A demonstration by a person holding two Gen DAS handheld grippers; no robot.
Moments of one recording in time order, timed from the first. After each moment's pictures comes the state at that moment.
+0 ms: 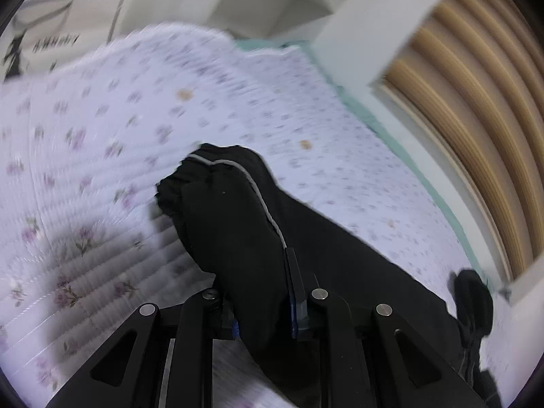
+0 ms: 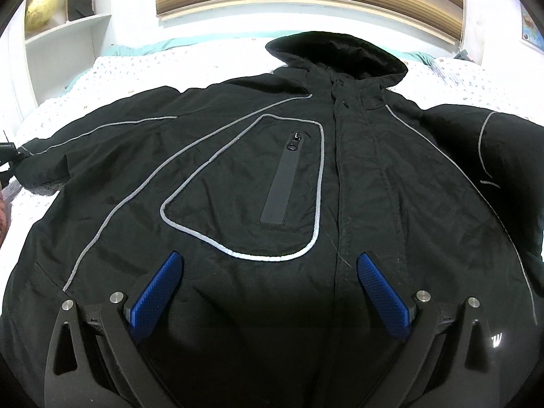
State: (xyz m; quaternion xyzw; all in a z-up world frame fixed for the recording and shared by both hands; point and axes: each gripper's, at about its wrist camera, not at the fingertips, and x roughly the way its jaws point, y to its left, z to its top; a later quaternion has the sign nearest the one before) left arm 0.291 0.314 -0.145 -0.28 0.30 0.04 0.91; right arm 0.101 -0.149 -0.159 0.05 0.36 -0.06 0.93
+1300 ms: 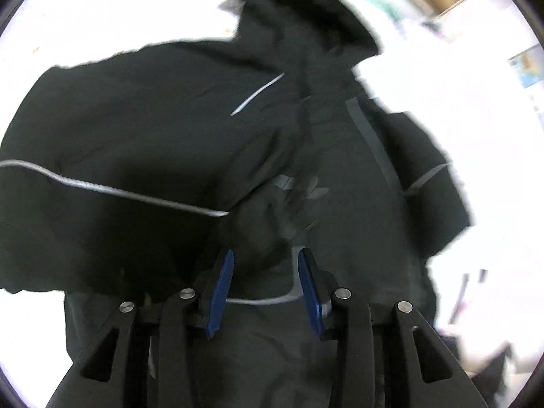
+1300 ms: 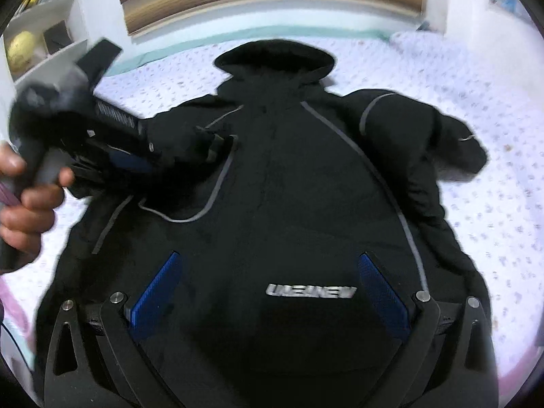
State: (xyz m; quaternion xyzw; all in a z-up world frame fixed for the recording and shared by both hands) left arm 0.242 -0.123 -0.079 -0.05 0.62 -0.27 0.73; right arm 0.013 -0.246 -0.085 0.11 0.41 -0.06 0.90
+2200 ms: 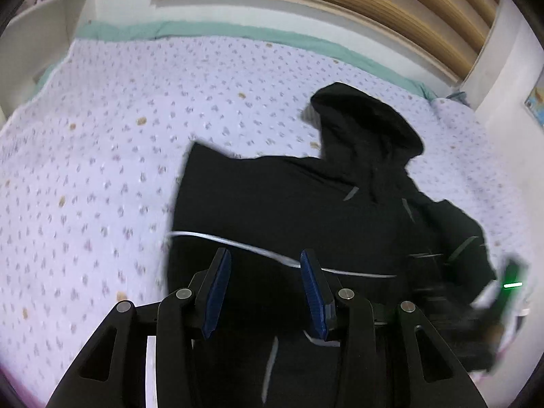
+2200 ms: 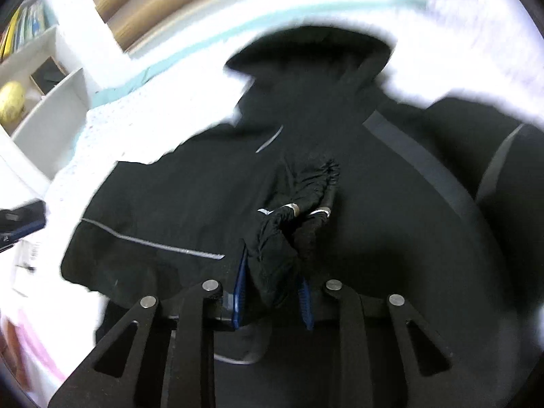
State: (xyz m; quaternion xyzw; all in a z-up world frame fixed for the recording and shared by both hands) left arm 0.252 -0.036 -0.024 -0.02 0.48 -0.14 0.86; right arm 0.152 -0.260 -0.084 0.18 0.41 -0.02 0.90
